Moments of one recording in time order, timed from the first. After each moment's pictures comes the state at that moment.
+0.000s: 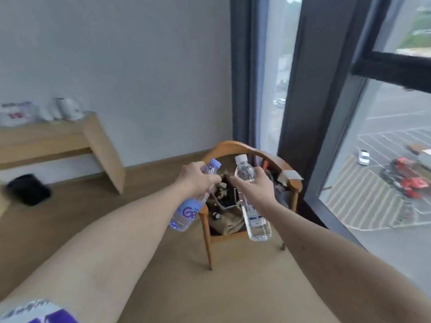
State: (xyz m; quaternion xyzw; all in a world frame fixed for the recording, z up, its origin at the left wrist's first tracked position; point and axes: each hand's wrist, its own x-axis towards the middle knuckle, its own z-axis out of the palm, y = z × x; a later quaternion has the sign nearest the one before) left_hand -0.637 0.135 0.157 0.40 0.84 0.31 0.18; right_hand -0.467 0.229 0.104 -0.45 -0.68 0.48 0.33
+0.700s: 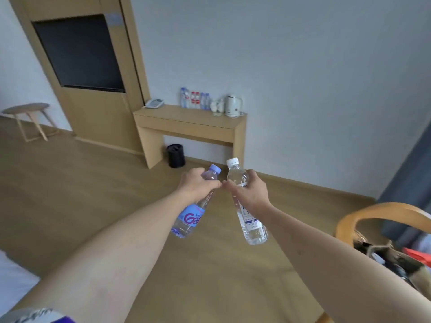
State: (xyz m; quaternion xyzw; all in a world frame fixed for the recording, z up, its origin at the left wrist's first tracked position) left_hand -0.974 -0.207 0.162 0.10 0.90 0.42 0.06; right_hand -0.893 -0.042 0.143 -0.17 -0.80 0.55 0.16
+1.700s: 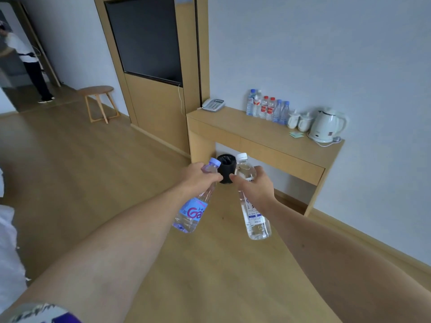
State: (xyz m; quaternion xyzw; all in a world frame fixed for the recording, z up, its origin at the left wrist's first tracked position) left_hand -1.536 -0.324 0.154 -0.05 0.88 0.47 0.02; right_hand -1.510 -0.130 0.135 -0.09 -0.83 0.55 0.05
